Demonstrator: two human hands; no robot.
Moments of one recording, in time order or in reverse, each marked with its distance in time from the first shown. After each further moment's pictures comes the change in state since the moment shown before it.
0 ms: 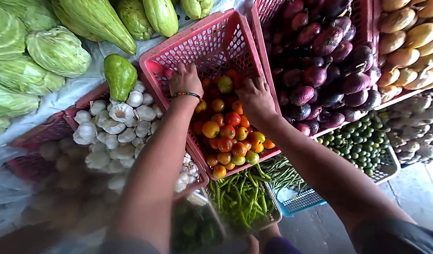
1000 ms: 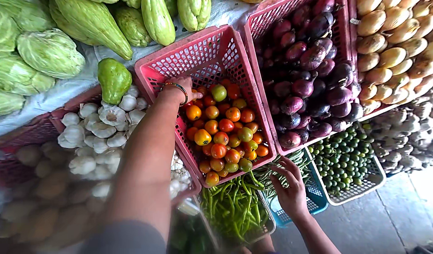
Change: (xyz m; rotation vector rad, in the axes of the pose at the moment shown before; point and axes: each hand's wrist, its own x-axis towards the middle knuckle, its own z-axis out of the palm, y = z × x) left_hand 0.063 -0.028 0.019 0.112 -0.236 0.221; right_hand -0.249 0.037 0.075 0.681 0.443 0.216
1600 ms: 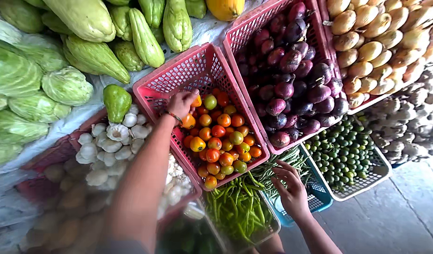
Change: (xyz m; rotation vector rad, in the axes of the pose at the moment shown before) left_hand -0.058 0.033 -0.004 -0.835 0.218 0.115; right_hand -0.007 -0.010 -0.025 0.319 0.007 0.235
